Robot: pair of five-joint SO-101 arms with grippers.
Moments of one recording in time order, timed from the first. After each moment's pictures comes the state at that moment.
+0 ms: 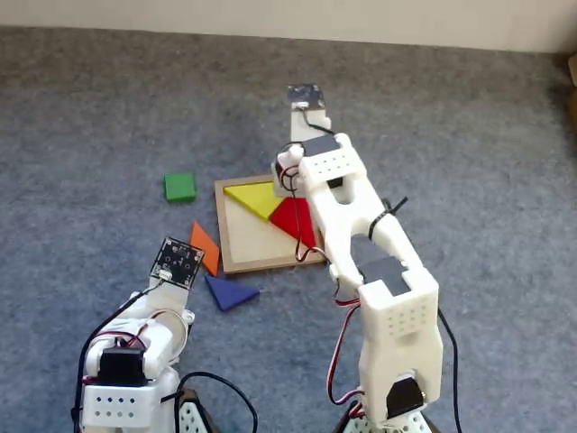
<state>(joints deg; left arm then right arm) -4.6 -102.4 96.0 76.1 -13.6 -26.5 29.7 -12.5 58.2 -7.7</state>
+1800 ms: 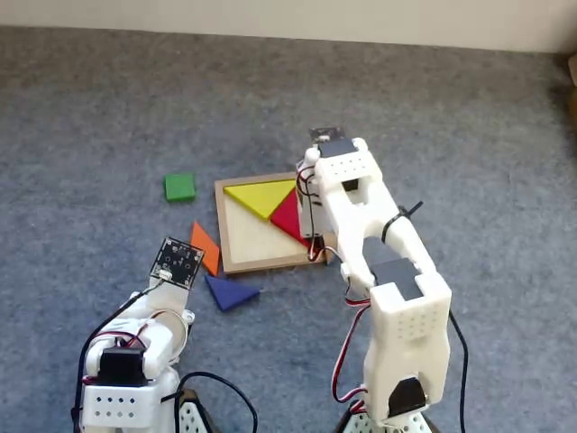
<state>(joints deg) -4.6 -102.4 96.0 76.1 -13.6 -22.8 27.0 -6.5 83.0 -7.7</state>
